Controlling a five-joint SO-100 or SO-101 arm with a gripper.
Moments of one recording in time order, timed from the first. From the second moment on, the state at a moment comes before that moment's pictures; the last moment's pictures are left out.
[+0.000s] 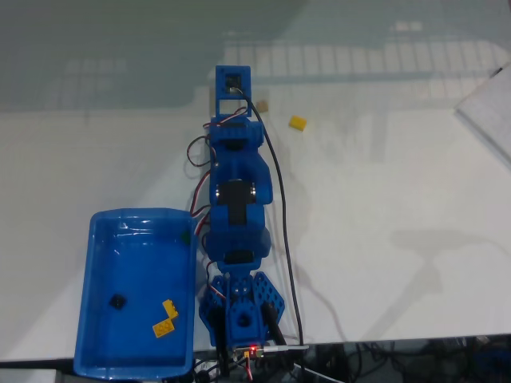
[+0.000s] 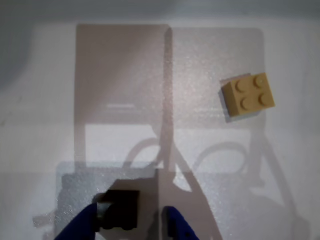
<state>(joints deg) 2.4 91.9 124.4 26.4 -82.5</state>
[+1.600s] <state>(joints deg) -62.4 167.6 127.6 92.8 -66.6</state>
